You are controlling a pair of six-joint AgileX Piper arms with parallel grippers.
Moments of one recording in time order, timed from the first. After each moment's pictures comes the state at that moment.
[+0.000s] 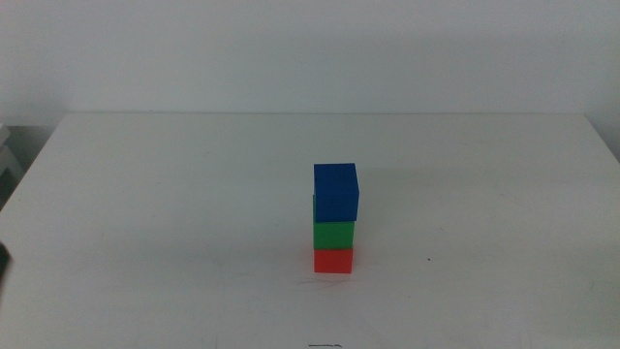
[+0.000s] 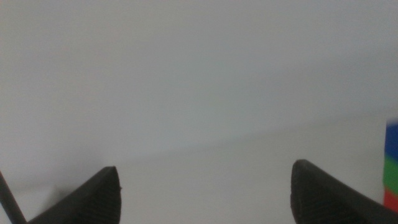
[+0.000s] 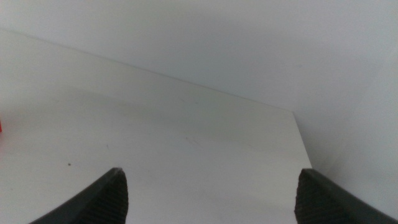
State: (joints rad) left arm -0.14 0.07 -0.29 0.01 0.28 0.14; right arm 0.04 0.02 -0.17 0.04 0.42 -0.30
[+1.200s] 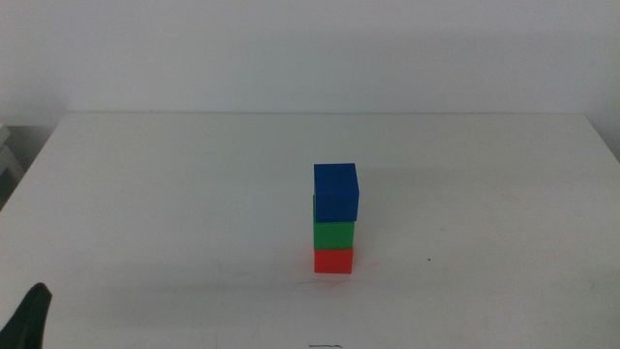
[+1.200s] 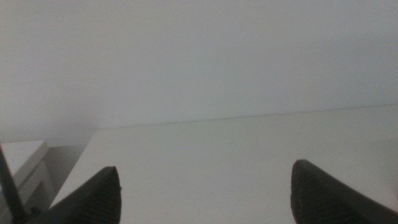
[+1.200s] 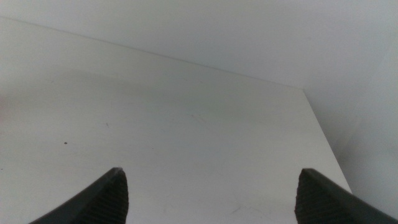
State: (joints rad) left arm -0.08 -0.01 0.03 -0.11 0.05 0.14; right arm 0.03 -0.01 0.03 0.08 0.24 -0.30
